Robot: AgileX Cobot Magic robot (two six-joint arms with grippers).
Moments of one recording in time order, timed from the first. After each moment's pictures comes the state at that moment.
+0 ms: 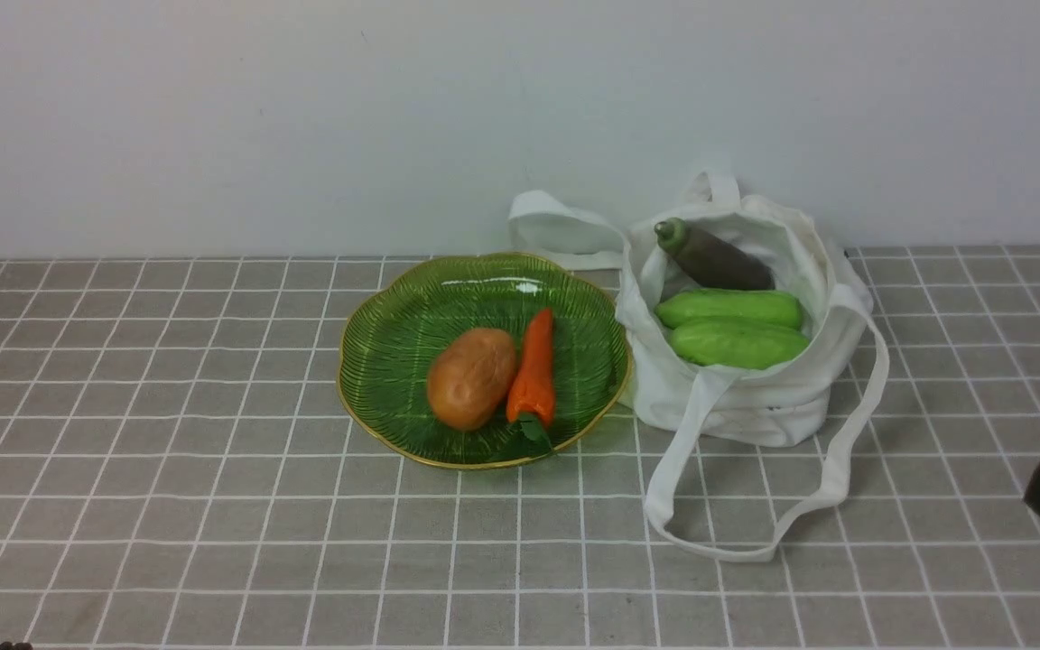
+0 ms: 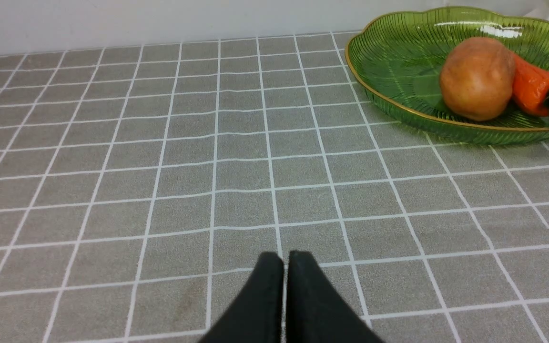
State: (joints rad) right arm 0.59 0.37 -0.37 -0.07 0.30 0.10; left arm -0.12 -0.01 0.03 0.04 0.37 -0.07
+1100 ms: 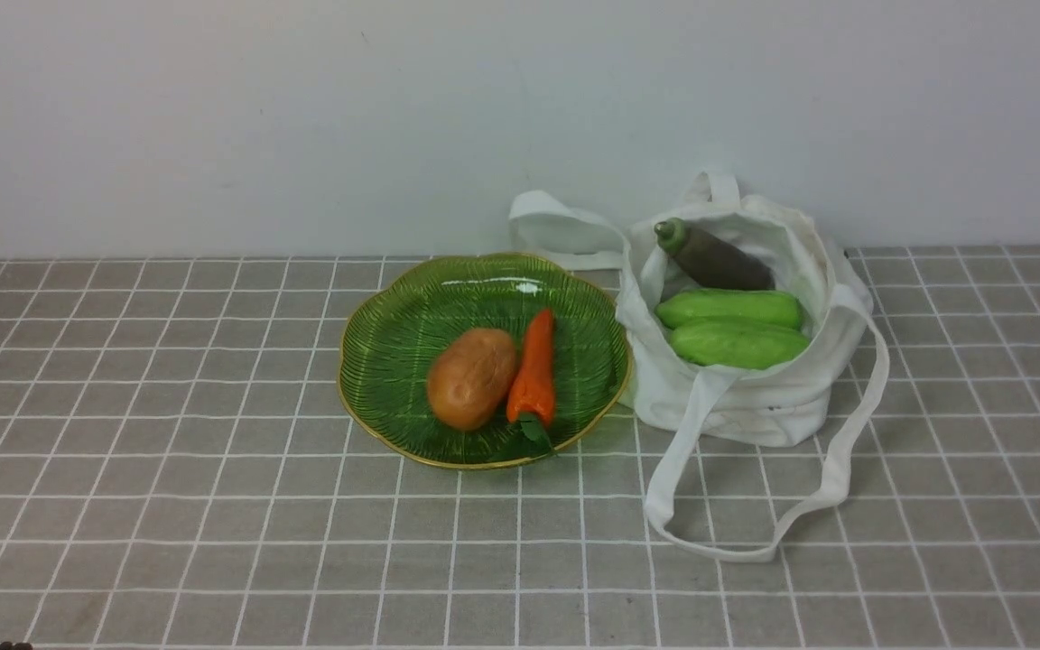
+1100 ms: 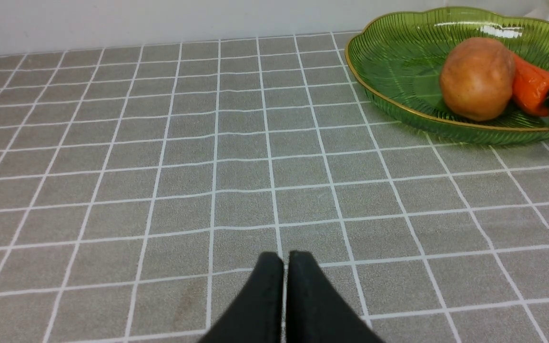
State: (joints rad) right arm 0.14 0.00 -0.06 0.04 0.35 -0.03; left arm -0.12 -0.01 0.03 0.04 0.37 -0.07
